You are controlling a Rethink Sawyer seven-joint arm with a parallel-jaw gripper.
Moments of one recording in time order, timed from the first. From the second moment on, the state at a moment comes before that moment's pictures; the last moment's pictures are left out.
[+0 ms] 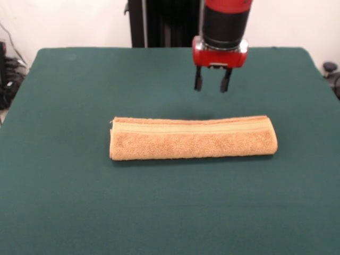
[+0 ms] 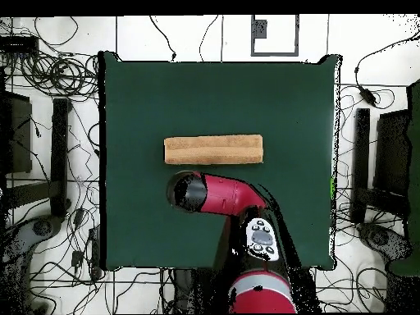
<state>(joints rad) -0.07 -0.53 -0.06 1.75 0.01 0.41 1.67</state>
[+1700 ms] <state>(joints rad) -0.35 -0.56 0.51 1.69 -0.56 0.52 1.52</state>
